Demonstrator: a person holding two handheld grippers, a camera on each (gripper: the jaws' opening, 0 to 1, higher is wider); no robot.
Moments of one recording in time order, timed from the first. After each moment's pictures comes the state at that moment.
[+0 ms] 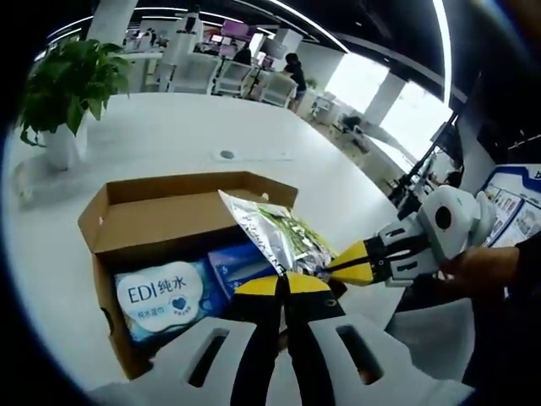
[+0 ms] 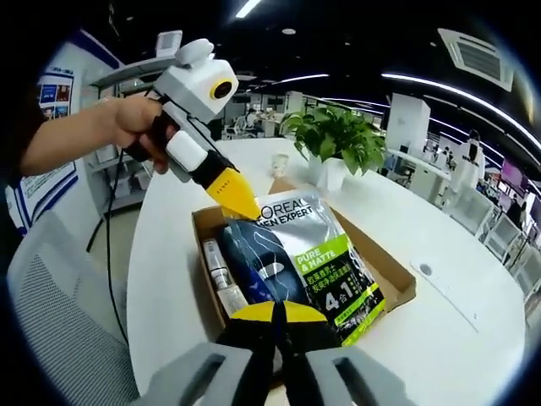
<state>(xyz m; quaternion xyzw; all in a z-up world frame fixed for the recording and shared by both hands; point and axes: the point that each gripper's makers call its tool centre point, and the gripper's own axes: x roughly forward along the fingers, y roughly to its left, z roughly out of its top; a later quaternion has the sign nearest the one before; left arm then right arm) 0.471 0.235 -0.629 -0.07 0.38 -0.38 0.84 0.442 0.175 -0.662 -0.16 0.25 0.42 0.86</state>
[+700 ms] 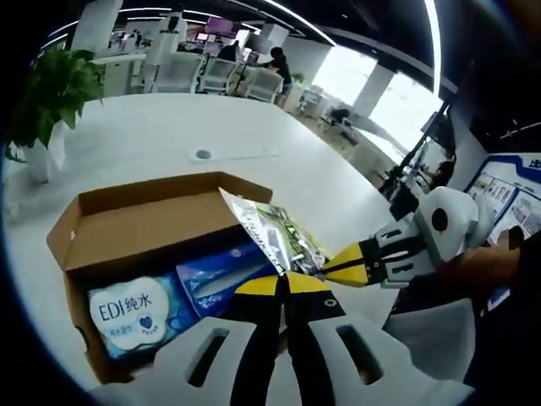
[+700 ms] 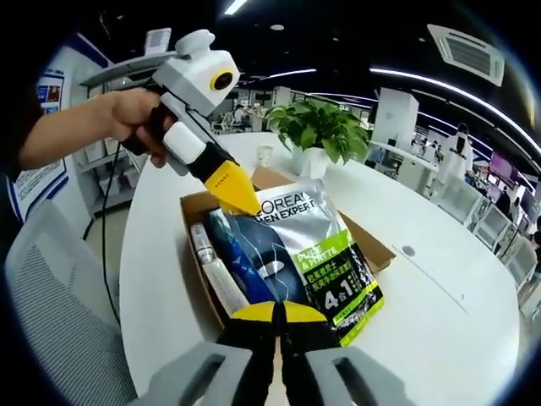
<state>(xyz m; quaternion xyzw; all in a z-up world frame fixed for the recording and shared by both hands) 0.468 0.189 -0.633 -0.06 0.38 -0.40 0.83 0.439 0.131 -0.673 -0.16 0.26 0.39 0.87</state>
